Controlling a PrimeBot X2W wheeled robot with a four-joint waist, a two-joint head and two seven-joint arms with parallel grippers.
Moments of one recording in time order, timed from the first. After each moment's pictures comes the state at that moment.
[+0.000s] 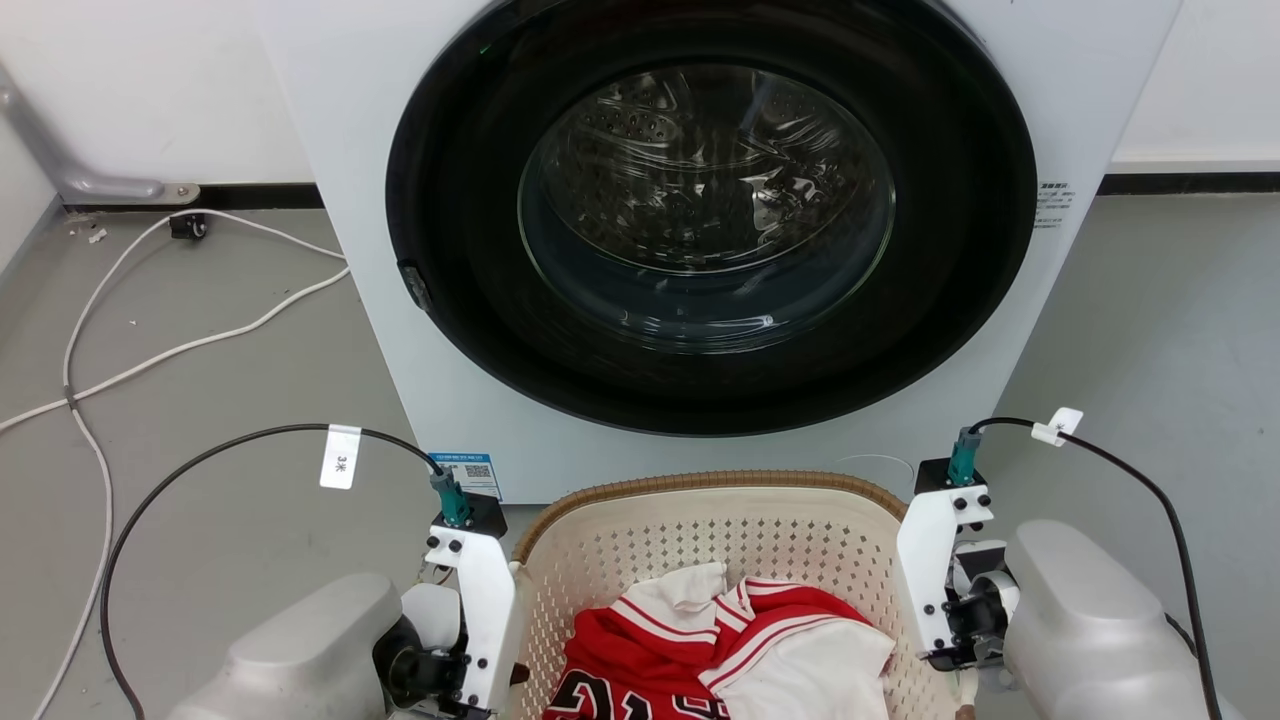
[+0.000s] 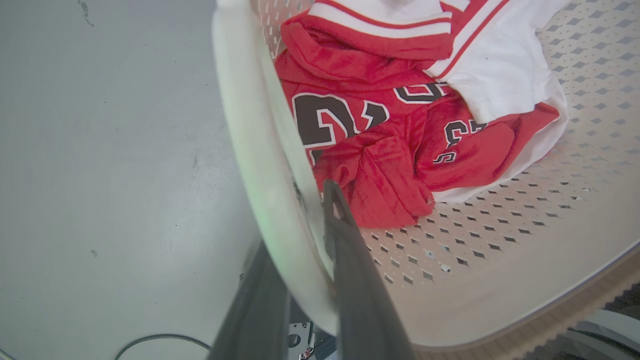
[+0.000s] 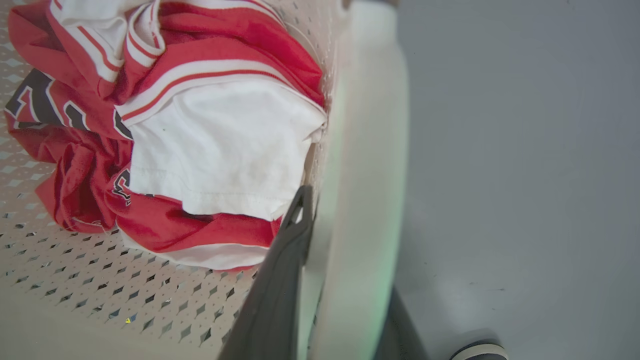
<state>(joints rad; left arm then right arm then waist) -0.71 0.42 -1.28 0.74 -1.37 -0.12 0.60 -0.71 -0.08 0.40 1.23 0.42 0.13 0.78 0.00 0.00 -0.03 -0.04</state>
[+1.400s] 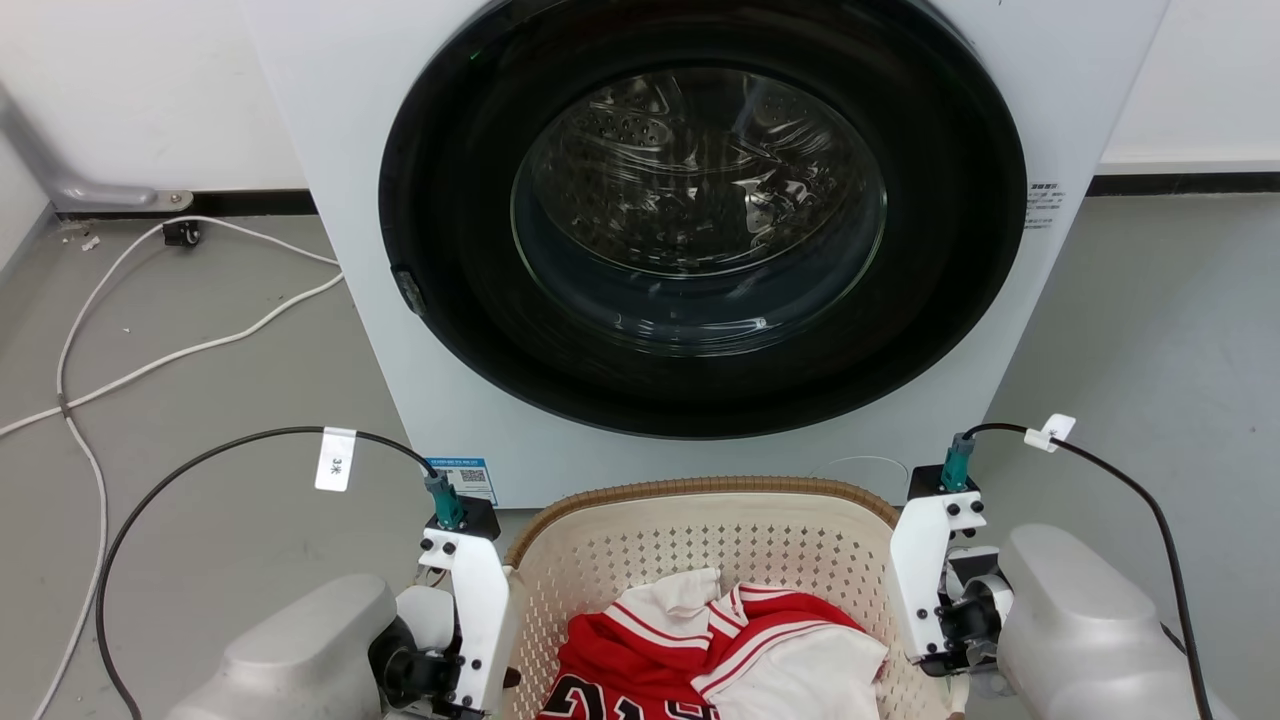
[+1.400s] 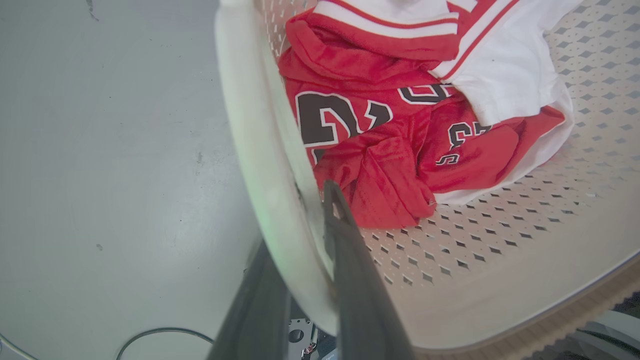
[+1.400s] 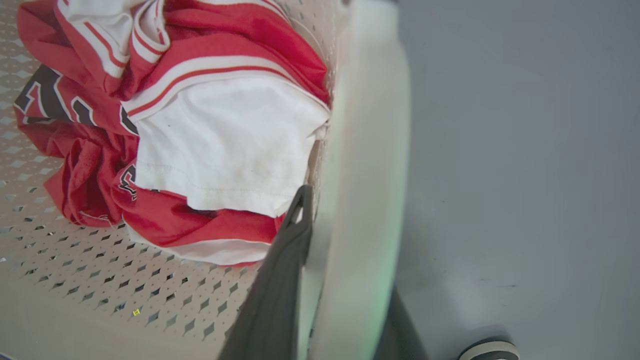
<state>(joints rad) -0.71 0.42 -1.28 0.76 -1.37 -0.12 0.62 -0.72 -0.08 0.46 1.26 0.50 0.13 0.77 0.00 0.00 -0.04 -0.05</state>
